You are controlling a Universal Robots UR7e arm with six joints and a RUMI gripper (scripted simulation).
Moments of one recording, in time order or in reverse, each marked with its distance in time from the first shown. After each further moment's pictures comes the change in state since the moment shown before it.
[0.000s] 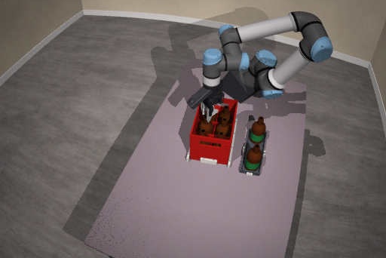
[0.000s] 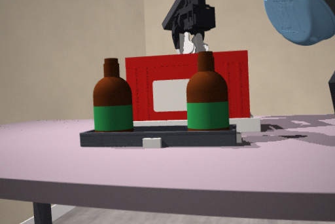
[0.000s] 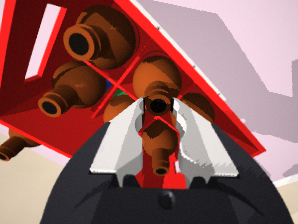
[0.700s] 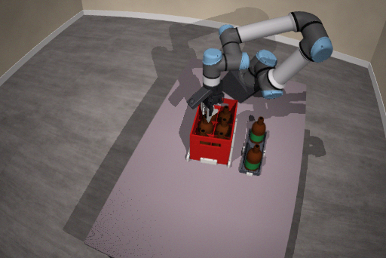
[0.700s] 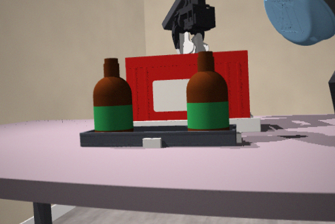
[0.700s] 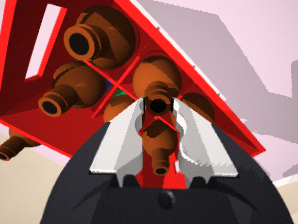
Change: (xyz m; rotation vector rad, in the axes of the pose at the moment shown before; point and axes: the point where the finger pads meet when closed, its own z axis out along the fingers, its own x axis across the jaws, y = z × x) arm 0.000 0.000 0.000 0.000 0.000 0.000
